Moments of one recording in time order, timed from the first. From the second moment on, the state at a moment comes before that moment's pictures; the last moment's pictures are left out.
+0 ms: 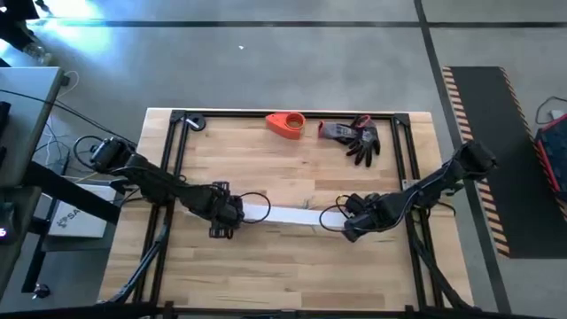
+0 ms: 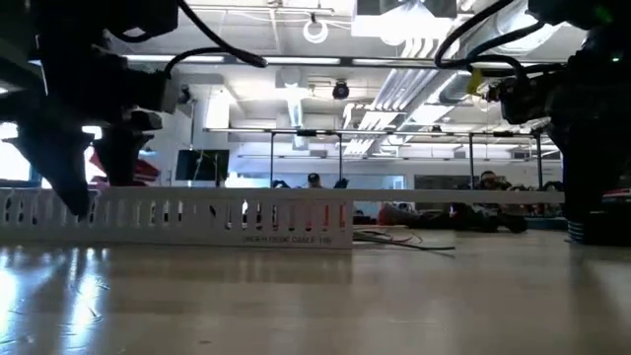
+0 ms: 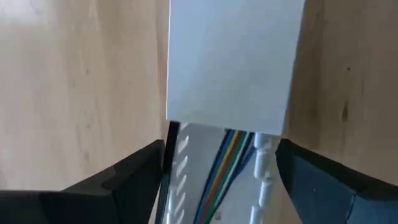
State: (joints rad) left arm -0.36 1.51 0.82 -0.82 -0.27 -0.35; right arm 0.46 1.45 0.75 -0.74 0.24 1.19
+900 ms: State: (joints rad) left arm -0.38 1.60 0.82 -0.63 -0.28 -0.31; right arm 0.38 1.45 0.74 -0.68 0.14 1.17
